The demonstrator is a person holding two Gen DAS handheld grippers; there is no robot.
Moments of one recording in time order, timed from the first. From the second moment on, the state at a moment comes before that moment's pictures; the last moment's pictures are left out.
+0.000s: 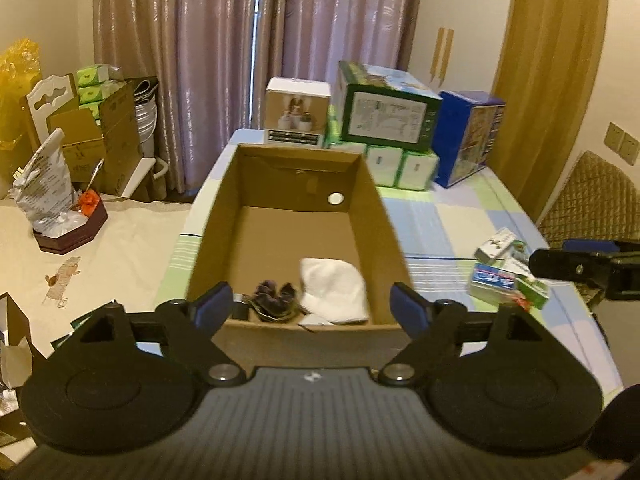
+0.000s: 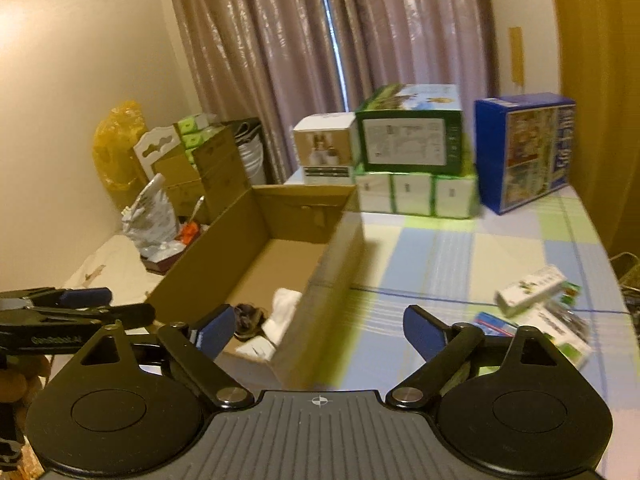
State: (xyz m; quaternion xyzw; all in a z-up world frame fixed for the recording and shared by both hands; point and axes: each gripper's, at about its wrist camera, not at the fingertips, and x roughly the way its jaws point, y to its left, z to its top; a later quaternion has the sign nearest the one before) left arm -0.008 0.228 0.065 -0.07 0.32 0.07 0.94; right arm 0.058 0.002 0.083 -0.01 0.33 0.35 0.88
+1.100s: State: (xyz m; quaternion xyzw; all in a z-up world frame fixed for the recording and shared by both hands) left arm 0.006 0.072 0.054 -0.02 0.33 -0.04 0.94; right arm 0.031 -0.201 0.057 0.05 0.34 0.17 0.92
